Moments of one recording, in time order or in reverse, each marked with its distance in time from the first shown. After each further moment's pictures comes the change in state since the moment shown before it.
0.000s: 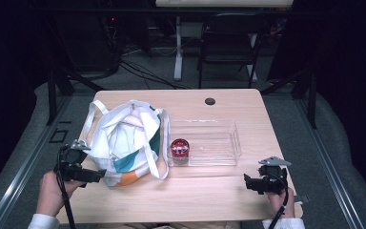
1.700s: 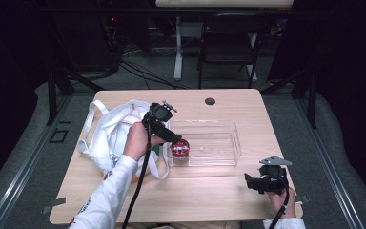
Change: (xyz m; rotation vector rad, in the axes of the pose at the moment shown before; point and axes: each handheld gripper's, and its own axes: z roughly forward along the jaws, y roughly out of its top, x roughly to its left) left arm -0.137 0.192 0.043 -0.043 -0.182 0.294; right arm -0.002 0.000 0.000 -0.004 0.008 0.007
